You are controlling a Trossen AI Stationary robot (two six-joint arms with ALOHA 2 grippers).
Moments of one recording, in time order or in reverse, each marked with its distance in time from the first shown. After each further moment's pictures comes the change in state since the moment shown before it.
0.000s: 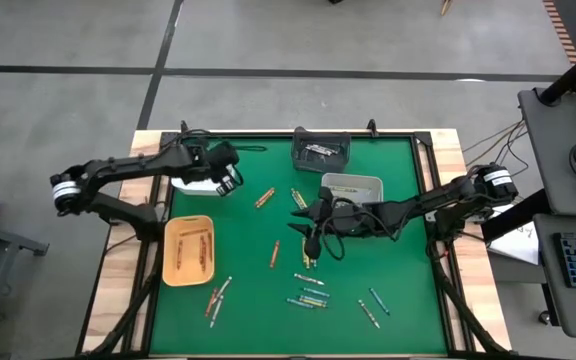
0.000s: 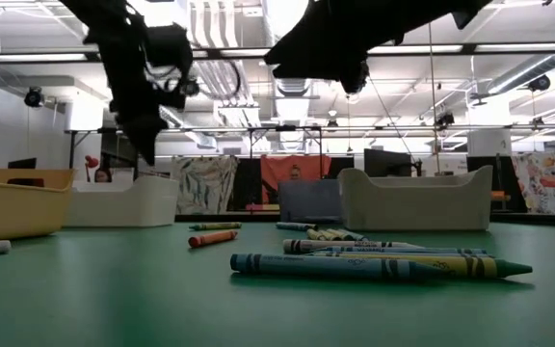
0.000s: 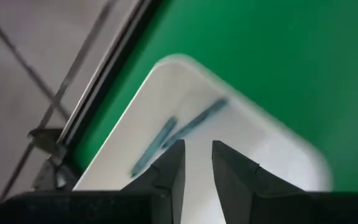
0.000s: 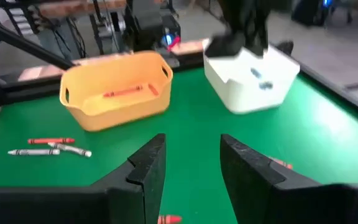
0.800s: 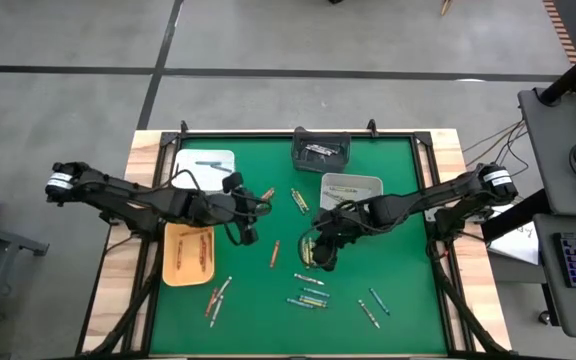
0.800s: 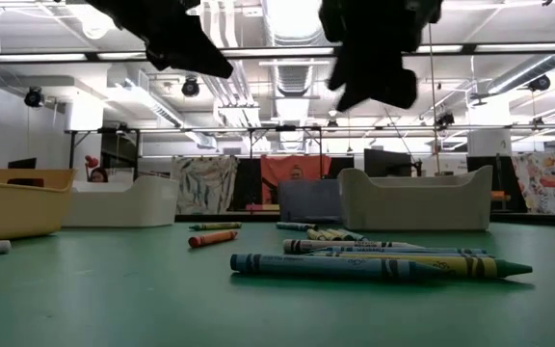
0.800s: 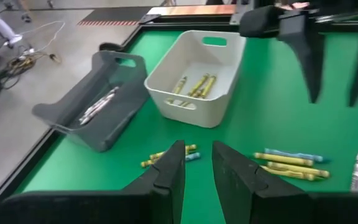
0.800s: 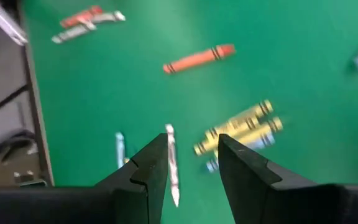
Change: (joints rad) left arm -0.586 -0.065 -0.065 0.651 -0.013 -0.047; right arm 0.010 0.003 0.224 -0.775 -0.394 0.484
